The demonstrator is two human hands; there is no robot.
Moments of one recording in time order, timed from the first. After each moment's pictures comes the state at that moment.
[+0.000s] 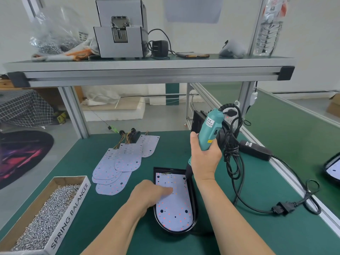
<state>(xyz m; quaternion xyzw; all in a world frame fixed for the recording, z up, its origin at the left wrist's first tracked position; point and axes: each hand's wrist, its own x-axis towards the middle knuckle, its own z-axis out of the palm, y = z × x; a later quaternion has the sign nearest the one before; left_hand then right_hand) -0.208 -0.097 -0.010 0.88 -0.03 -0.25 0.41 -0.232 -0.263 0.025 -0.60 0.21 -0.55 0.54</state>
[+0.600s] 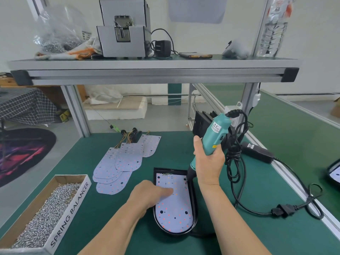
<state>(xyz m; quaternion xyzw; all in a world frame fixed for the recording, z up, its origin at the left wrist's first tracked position) -0.211 -0.098 -0.005 0.88 -0.03 -0.25 0.40 -0.248 -0.259 0.030 -0.58 0.21 -0.51 0.59</state>
